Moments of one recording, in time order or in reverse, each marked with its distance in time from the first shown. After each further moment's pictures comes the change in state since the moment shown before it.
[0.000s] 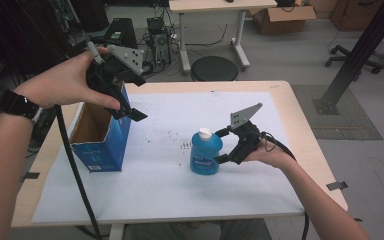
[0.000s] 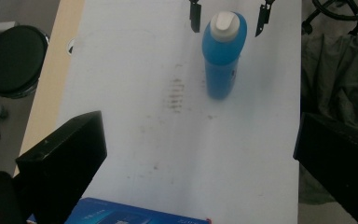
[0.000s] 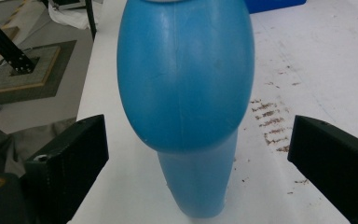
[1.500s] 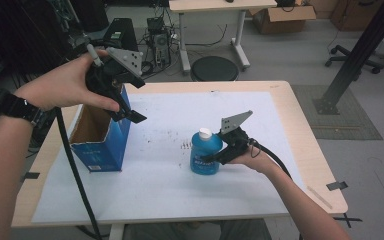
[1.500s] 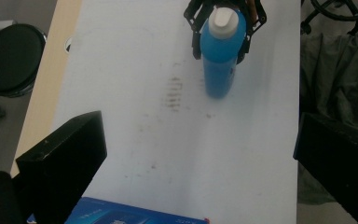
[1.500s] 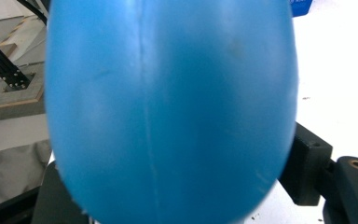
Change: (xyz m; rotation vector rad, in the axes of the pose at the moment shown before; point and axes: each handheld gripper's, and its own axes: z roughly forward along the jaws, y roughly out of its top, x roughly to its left) left arm -0.001 -0.004 0.003 -0.001 -0.005 -0.007; right arm -0.003 -0.009 0.034 -0.080 -0.007 0.008
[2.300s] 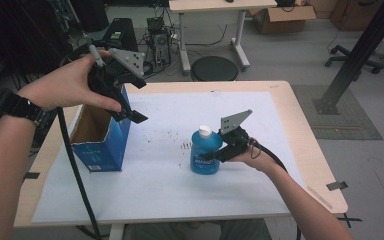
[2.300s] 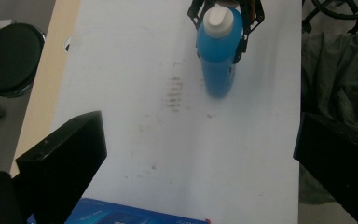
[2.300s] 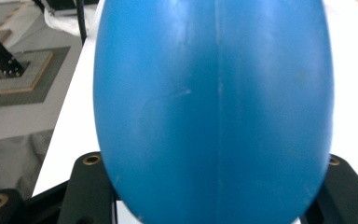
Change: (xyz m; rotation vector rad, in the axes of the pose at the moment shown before) left arm 0.001 0.001 0.003 0.003 -0.002 0.005; right arm 0.002 0.008 -0.002 0.028 -0.005 -0.060
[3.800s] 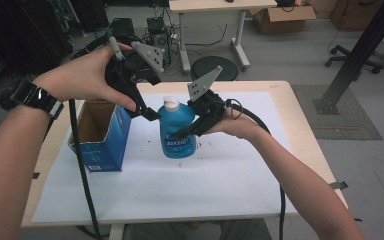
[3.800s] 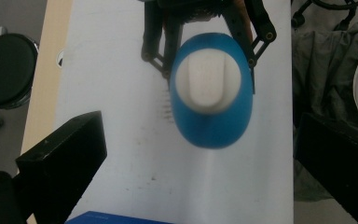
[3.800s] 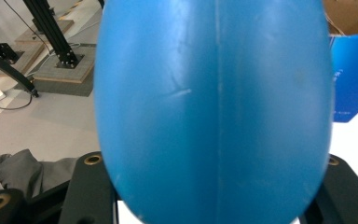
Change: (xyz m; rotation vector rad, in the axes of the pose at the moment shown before) left arm -0.006 0.040 0.003 0.045 -0.020 0.055; right arm 0.003 0.141 0.004 0.023 0.202 -0.140
